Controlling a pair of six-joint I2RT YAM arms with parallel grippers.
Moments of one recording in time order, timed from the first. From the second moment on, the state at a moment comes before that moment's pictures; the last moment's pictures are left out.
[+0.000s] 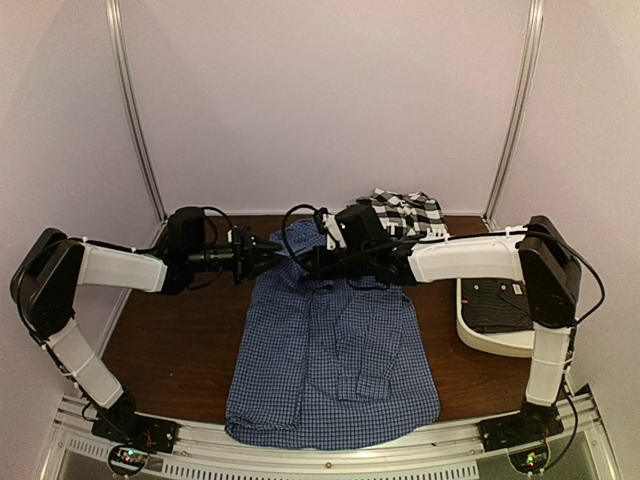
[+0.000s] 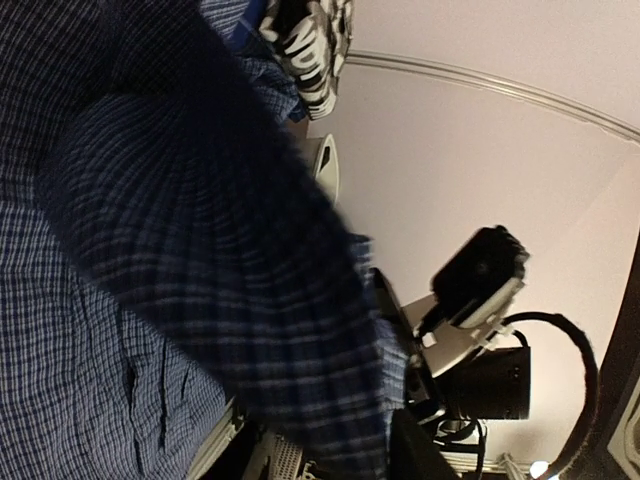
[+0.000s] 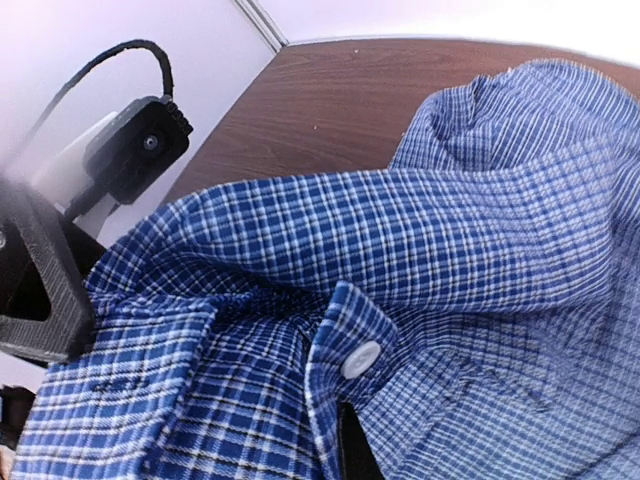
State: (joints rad) left arm -0.45 1.64 0.83 0.58 0.82 -1.51; right arm 0.86 1.96 1.39 0.07 -0.09 0.57
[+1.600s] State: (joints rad) left arm -0.42 1.79 0.98 0.25 0.79 -1.11; right arm 0.96 1.71 1.37 -0.45 0.22 0.17
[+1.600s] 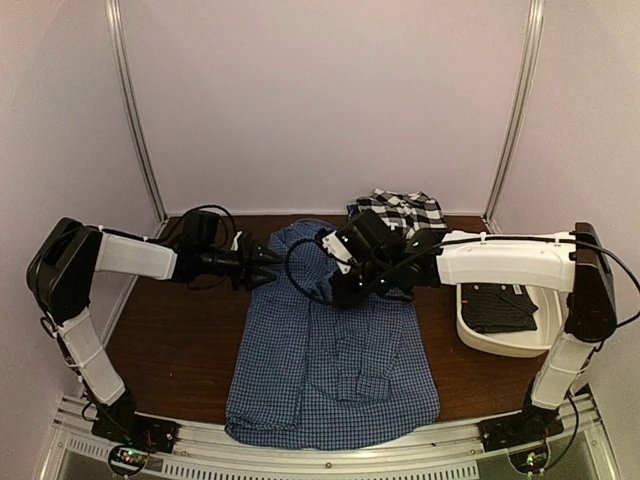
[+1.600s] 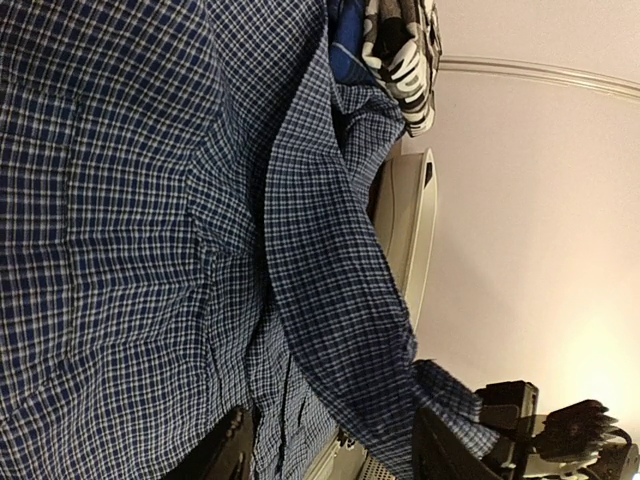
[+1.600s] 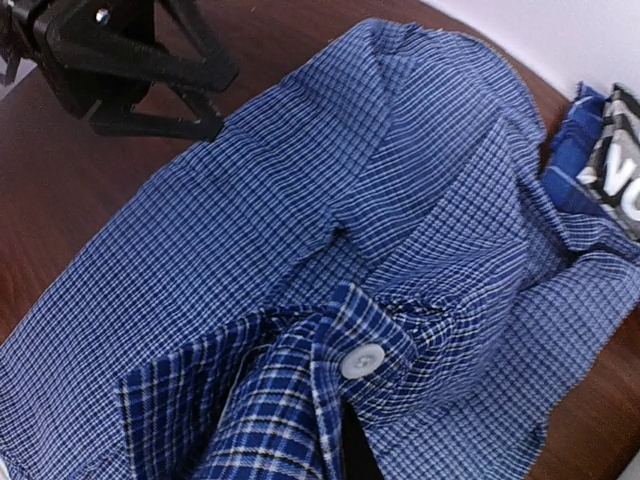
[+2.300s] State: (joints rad) left arm -0.56 1.61 0.76 0.40 0.79 -1.25; right arm 0.99 1.86 1.62 -0.50 0.24 0.30
